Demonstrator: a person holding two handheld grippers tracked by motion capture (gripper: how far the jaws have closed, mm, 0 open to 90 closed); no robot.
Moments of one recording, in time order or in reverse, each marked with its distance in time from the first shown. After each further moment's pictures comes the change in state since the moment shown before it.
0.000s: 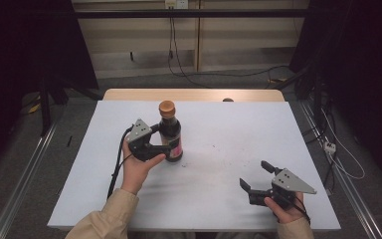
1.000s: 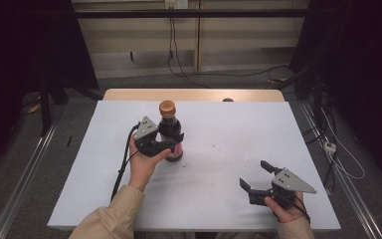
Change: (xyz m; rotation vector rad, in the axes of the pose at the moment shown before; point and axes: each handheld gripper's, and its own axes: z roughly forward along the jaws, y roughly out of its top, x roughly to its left) left arm 0.000 -0.001 0.018 -0.011 -0.005 0.026; right arm -0.001 0.000 0.001 0.001 0.009 0.000
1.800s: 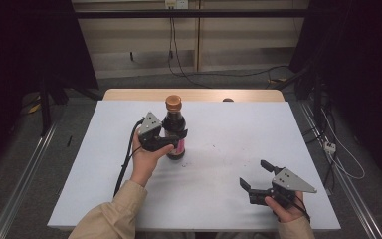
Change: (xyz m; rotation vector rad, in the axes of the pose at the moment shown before) left arm 0.001 0.009 0.014 -0.019 -0.036 0.020; right arm -0.001 0.001 0.000 -0.013 0.010 -0.006
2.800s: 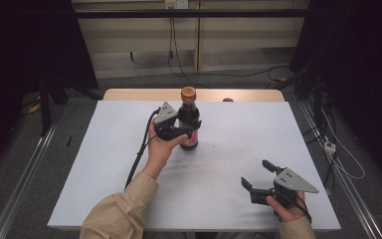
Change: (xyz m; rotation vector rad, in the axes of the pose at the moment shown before) left arm 0.000 0.014 0.049 -0.019 -0.041 0.018; right arm -0.003 -0.001 -0.002 0.002 -0.016 0.011
